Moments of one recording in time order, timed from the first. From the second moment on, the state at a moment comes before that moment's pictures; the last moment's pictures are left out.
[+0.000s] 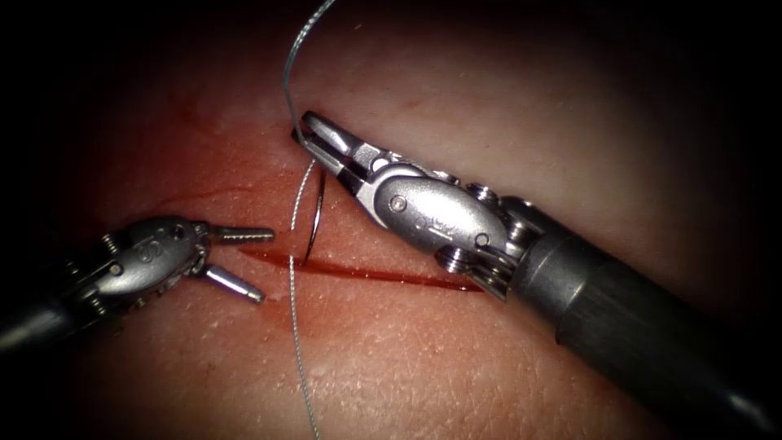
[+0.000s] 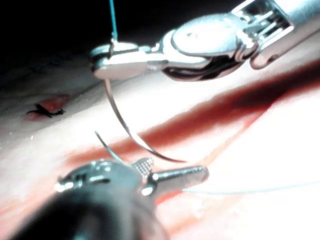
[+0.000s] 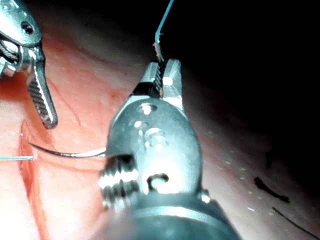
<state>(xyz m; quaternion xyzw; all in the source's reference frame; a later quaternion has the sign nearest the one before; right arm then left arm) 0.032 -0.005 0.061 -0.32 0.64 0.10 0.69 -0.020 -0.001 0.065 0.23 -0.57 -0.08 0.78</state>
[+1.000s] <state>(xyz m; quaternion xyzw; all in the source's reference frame) 0.032 -0.004 0.058 -0.34 0.66 0.07 0.67 -0.022 0.000 0.069 0.19 -0.41 -0.11 0.89</state>
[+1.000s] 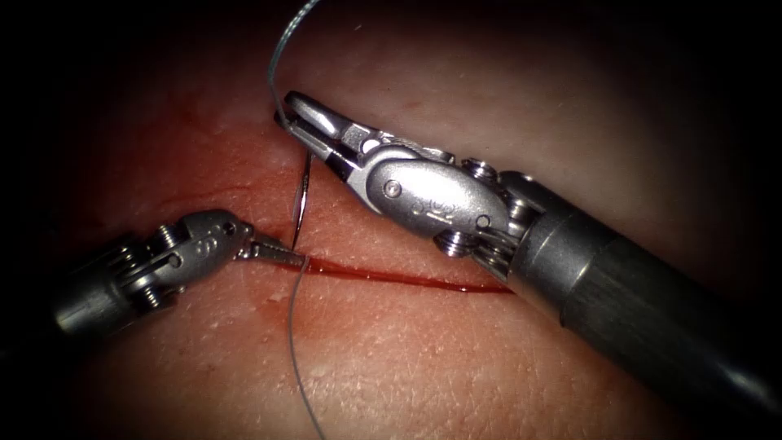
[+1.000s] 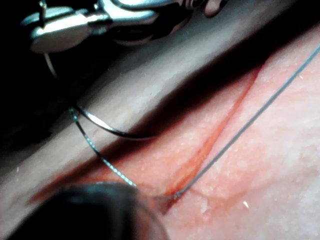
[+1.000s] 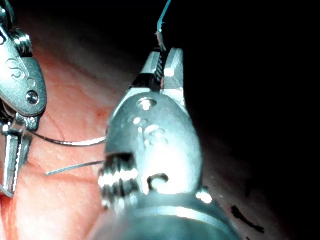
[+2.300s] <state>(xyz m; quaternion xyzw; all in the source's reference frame) 0.035 -0.003 0.061 -0.29 0.67 -0.05 0.68 -0.019 -0.003 0.070 0.36 -0.38 -0.11 0.84</state>
